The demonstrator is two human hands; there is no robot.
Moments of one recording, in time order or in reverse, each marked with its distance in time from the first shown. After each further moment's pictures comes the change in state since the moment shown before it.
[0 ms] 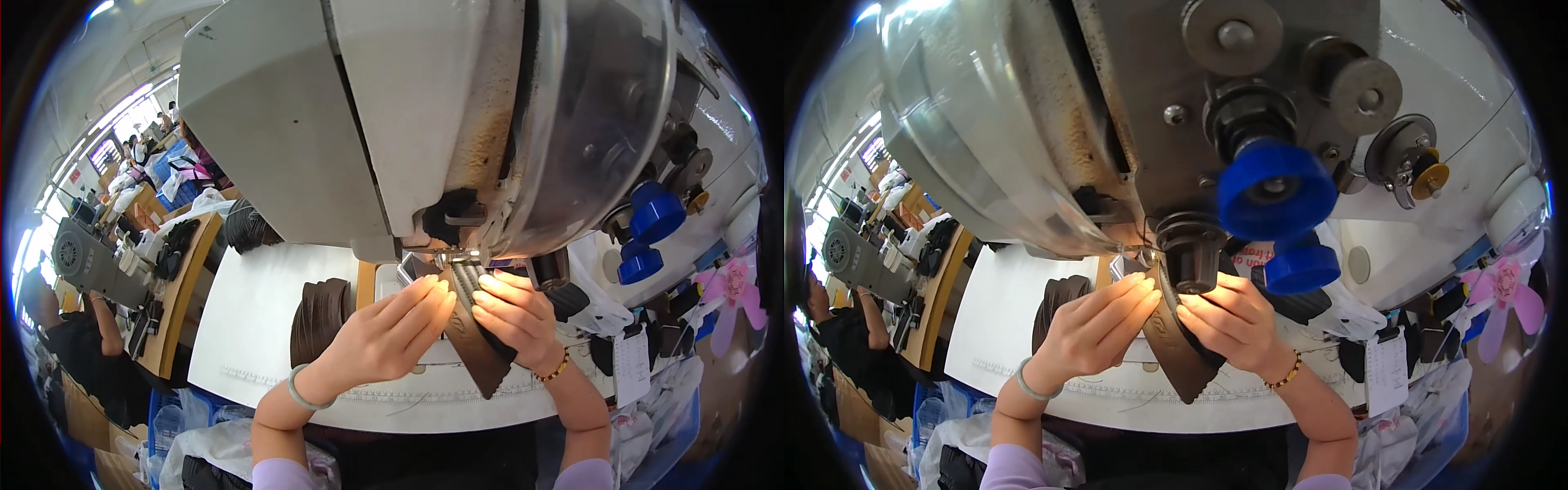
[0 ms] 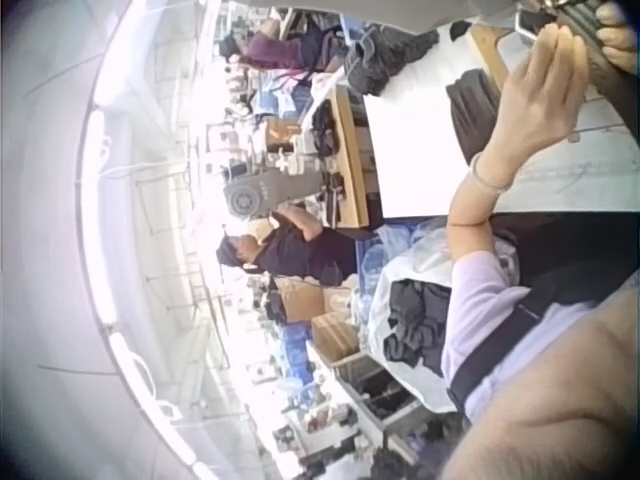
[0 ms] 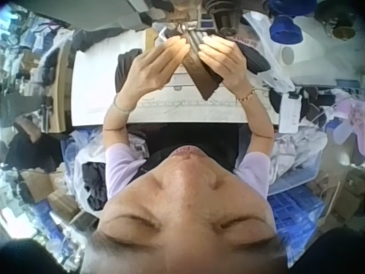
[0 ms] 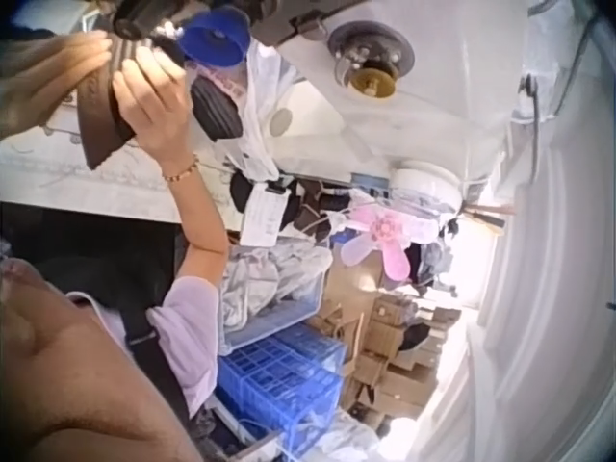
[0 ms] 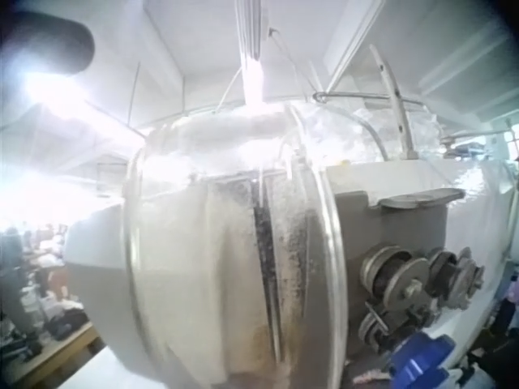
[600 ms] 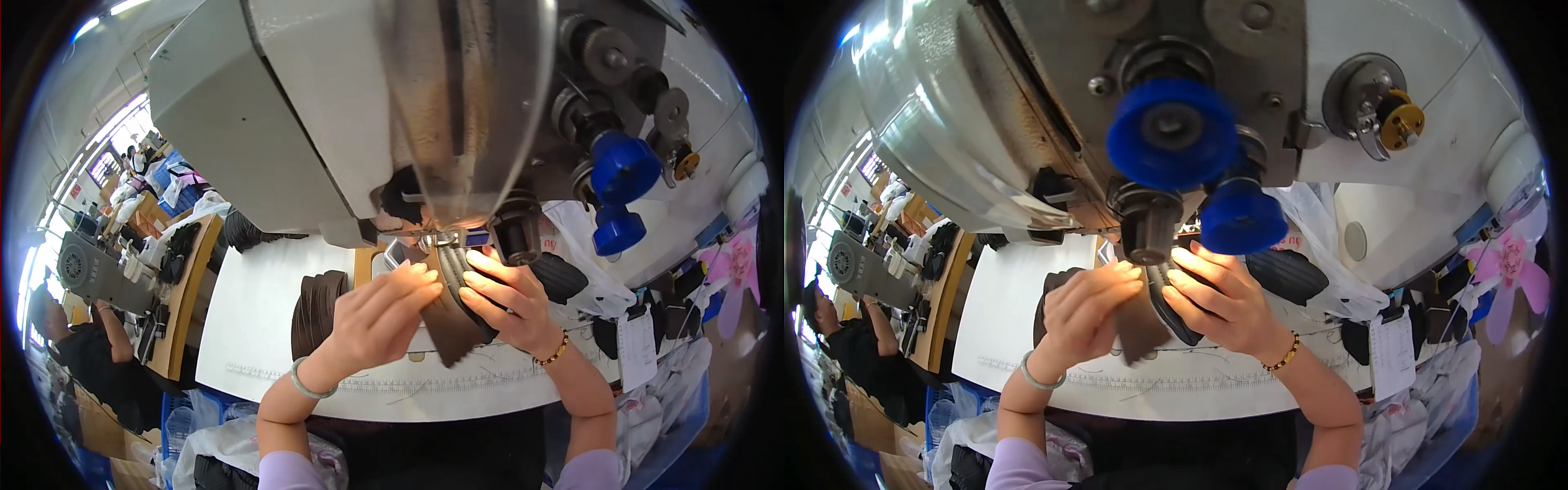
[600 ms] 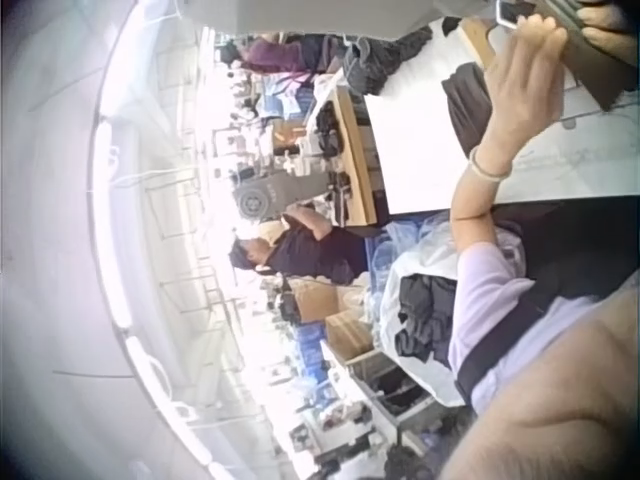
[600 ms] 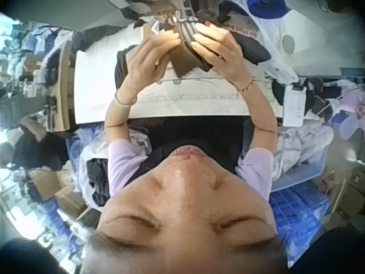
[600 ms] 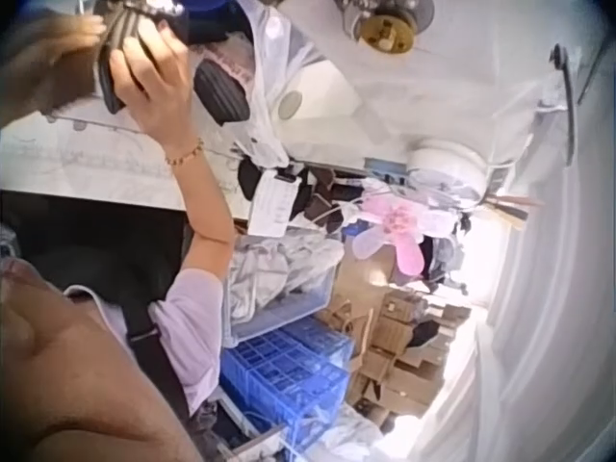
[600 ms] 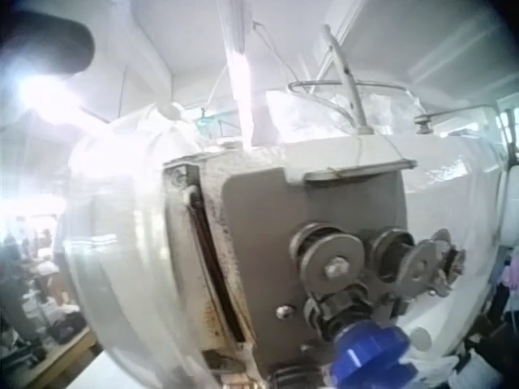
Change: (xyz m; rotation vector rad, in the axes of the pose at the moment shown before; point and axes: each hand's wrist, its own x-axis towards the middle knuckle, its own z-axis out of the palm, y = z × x) left_hand -0.006 0.004 0.013 -0.218 0.181 -0.176; right_hand -0.003 0.000 0.003 0.016 0.005 0.007
